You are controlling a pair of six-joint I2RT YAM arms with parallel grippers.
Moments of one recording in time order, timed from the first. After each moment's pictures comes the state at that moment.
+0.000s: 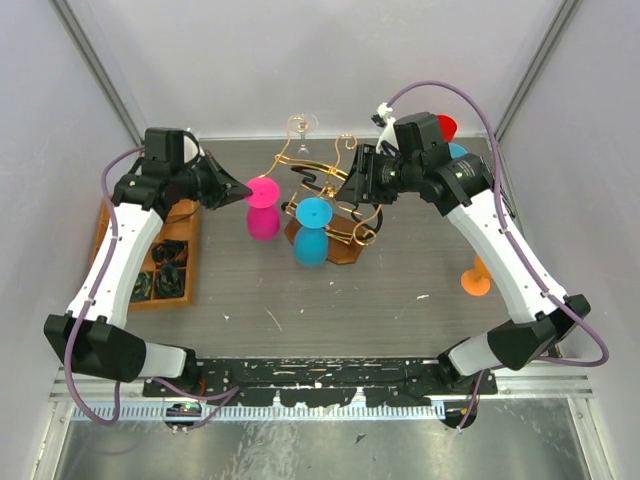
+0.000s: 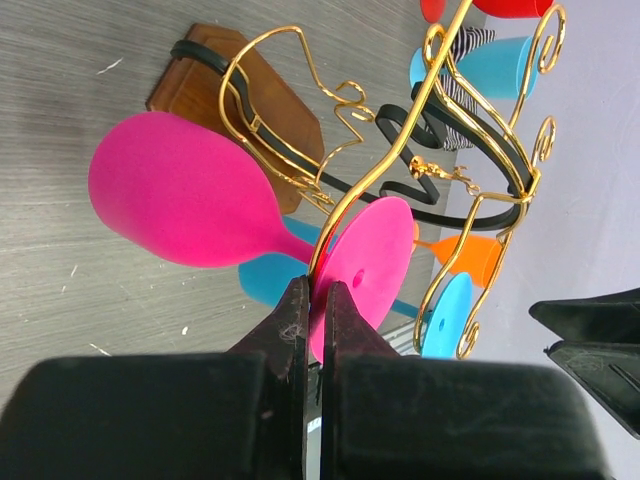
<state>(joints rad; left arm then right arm) -0.18 1.37 1.45 -0.79 0.44 -0.77 0.50 1.45 1.74 -0.95 -0.32 0.50</state>
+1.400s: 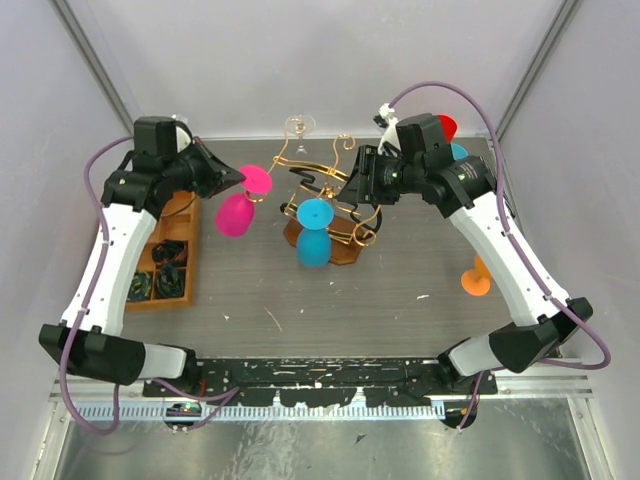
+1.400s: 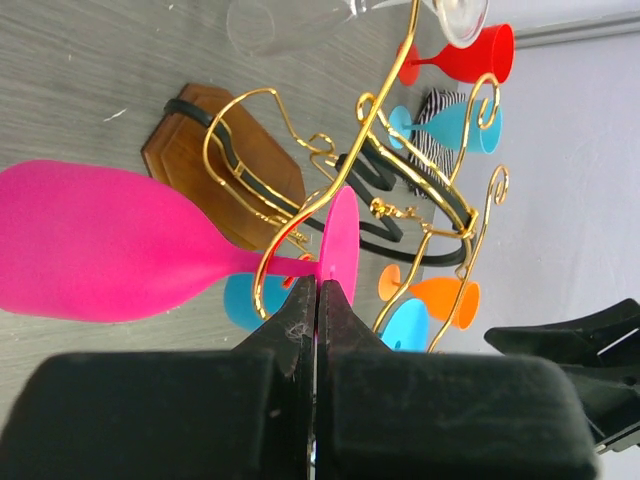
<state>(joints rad) -0.19 1.34 1.54 -0.81 0.33 -0.84 0.50 1.43 1.73 -0.94 -0.31 0.49</state>
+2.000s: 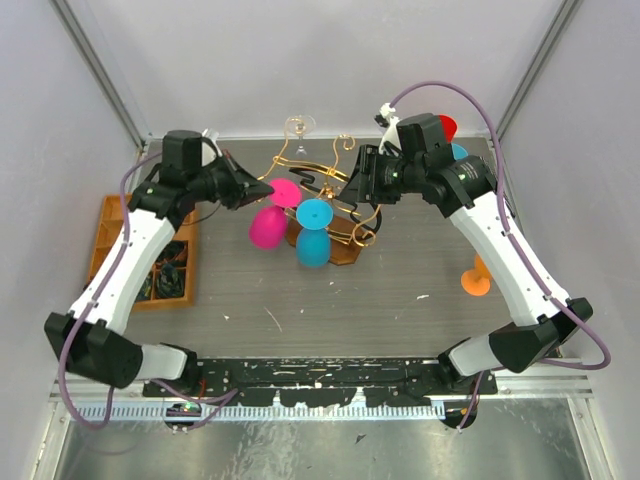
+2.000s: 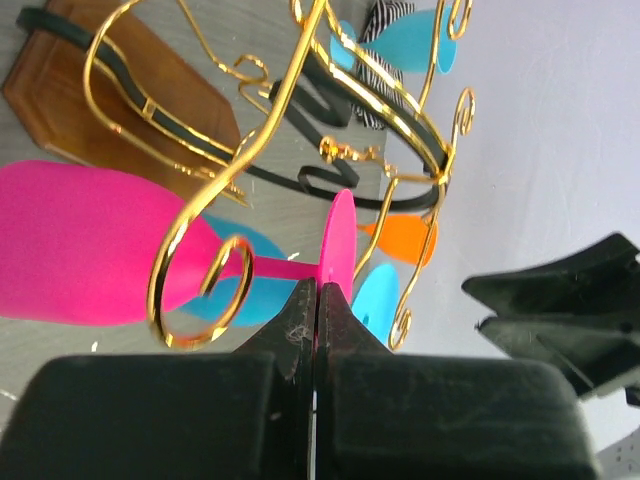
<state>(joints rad) -0.29 1.38 1.40 -0.60 0.47 -0.95 0.49 1.43 1.73 -0.94 -0.30 0.48</state>
